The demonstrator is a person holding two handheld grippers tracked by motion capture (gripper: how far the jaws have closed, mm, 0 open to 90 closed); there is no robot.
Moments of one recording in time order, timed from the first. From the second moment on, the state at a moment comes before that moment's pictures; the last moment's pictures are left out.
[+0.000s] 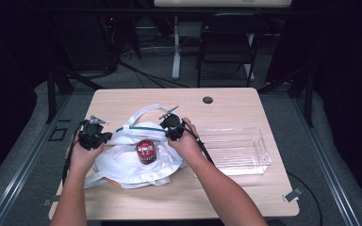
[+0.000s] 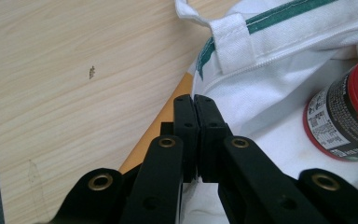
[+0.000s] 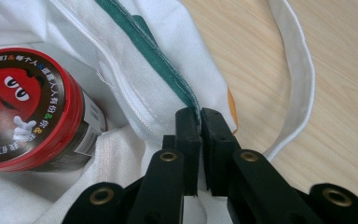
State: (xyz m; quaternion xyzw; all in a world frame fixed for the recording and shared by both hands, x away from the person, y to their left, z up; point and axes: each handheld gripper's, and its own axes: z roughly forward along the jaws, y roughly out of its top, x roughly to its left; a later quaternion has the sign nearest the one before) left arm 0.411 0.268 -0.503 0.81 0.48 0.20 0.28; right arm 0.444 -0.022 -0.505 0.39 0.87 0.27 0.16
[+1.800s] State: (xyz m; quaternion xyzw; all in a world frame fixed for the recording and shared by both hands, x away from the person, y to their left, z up) left arm 0.418 0.263 -0.517 0.81 0.48 0.18 0.26; right arm 0.438 -0.025 -0.491 0.36 0.87 0.30 0.17
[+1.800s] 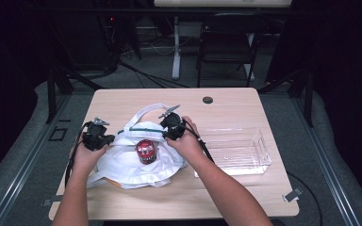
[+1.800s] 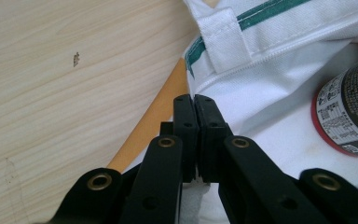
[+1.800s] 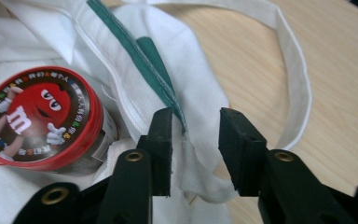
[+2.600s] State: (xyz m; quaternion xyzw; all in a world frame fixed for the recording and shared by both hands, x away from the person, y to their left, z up) left arm 0.415 0.270 -0.513 0.80 0.50 0.17 0.28; right arm 0.428 -0.033 -0.472 0.34 0.88 0.31 0.14
